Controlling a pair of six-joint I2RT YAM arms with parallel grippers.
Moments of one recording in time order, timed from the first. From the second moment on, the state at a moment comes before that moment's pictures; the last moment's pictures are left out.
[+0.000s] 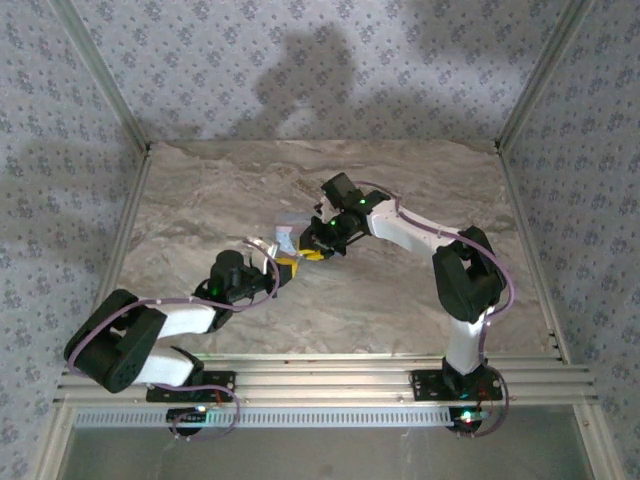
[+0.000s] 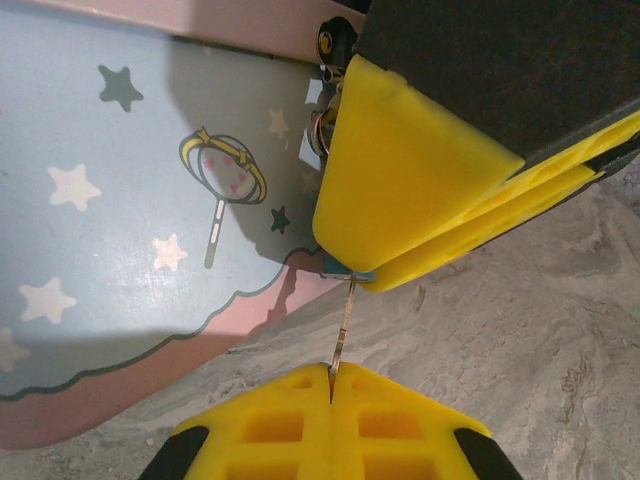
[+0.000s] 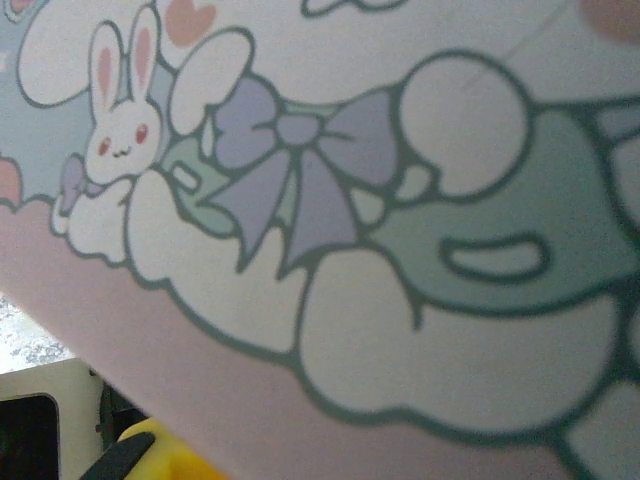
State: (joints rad) left arm -0.55 1.36 0.27 0.77 0.41 -0.31; right arm 0.65 1.87 1.43 -0.63 -0.64 0.83
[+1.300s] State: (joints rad) left arm -0.55 1.52 0.26 1.00 0.41 -0.53; right arm 0.67 1.87 1.41 -0.57 -0.58 0.88
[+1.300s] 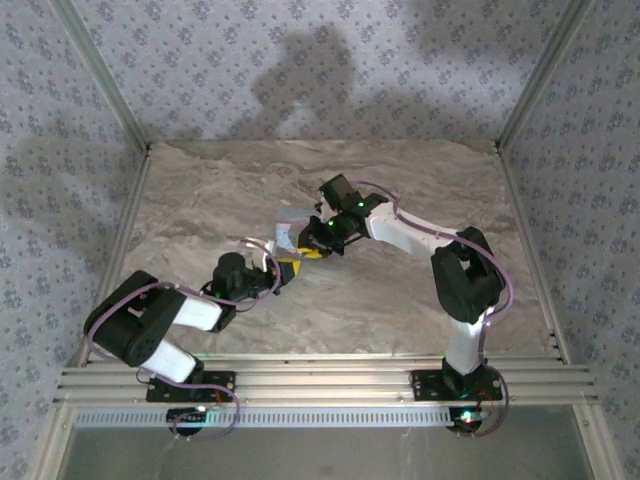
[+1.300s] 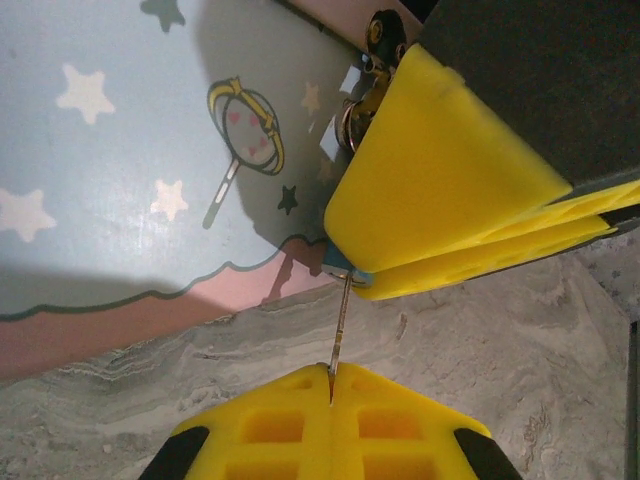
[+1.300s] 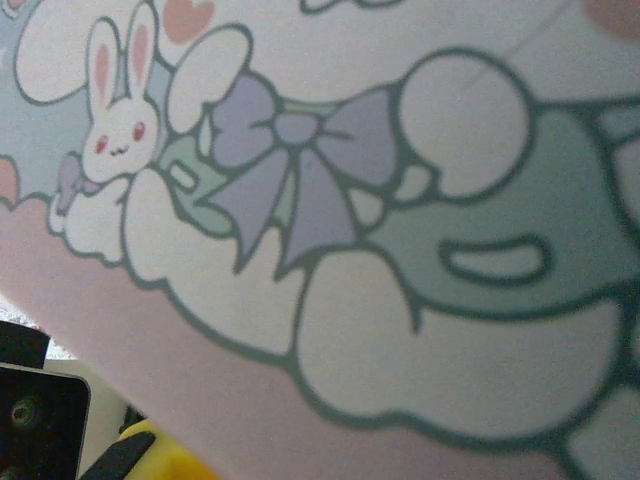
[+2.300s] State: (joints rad) left arm -0.50 1.58 0.25 1.09 0.50 -0.65; right arm 0.67 1.85 1.39 -0.54 -0.58 0.87
